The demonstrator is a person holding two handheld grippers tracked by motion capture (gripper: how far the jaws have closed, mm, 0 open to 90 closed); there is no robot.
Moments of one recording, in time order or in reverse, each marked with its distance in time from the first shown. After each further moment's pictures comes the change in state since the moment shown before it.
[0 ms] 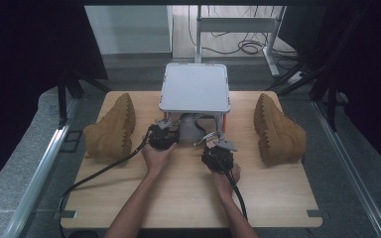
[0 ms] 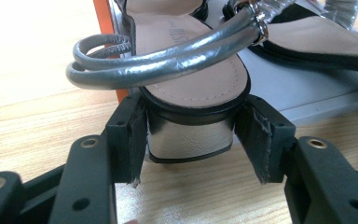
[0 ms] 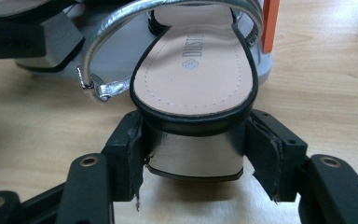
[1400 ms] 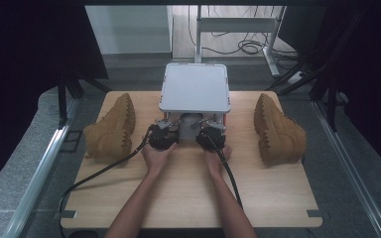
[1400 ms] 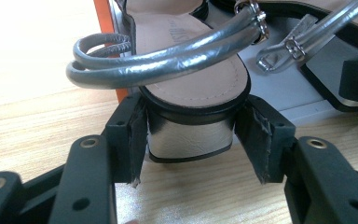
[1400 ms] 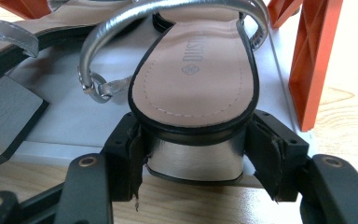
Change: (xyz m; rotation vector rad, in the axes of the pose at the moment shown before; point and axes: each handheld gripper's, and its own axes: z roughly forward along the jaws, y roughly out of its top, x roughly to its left) left arm 0.000 0.000 0.000 -0.002 -0.003 -0.010; right arm 0.011 0.040 0.068 -0.006 -0.048 0.017
